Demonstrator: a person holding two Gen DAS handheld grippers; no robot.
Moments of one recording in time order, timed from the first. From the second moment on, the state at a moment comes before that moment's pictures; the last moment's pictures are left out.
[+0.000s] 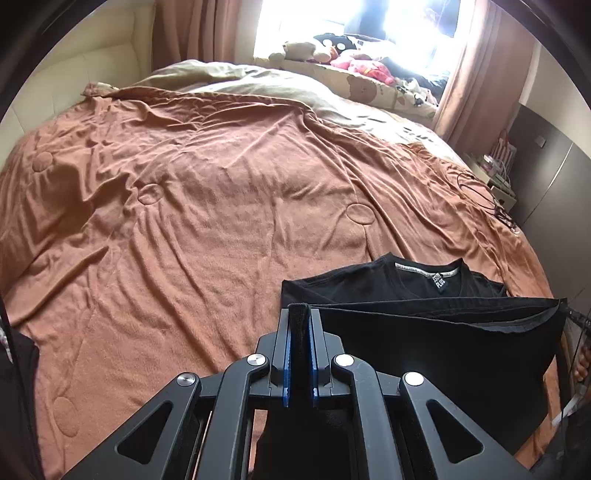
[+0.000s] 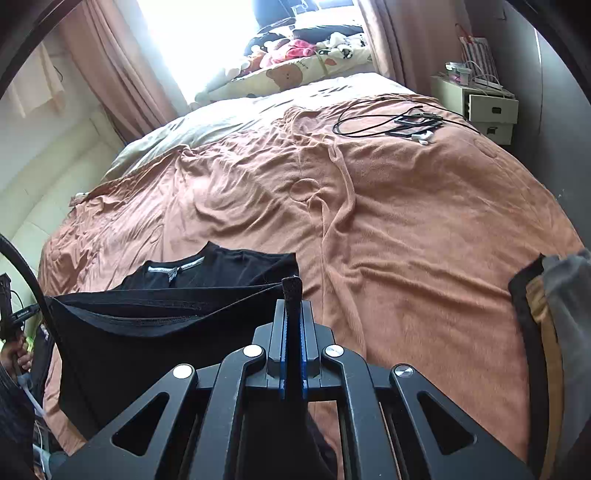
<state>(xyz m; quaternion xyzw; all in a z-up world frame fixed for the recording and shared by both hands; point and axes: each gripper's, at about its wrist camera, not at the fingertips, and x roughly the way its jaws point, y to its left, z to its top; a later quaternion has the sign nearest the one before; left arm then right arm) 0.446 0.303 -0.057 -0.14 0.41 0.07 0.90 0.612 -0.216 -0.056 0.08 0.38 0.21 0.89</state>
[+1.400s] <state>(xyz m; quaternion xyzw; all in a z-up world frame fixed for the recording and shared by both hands) 0.599 0.343 -0.149 -0.09 0.50 0.15 0.85 0.792 -0.130 -0.116 0.02 0.45 0.14 0.88</state>
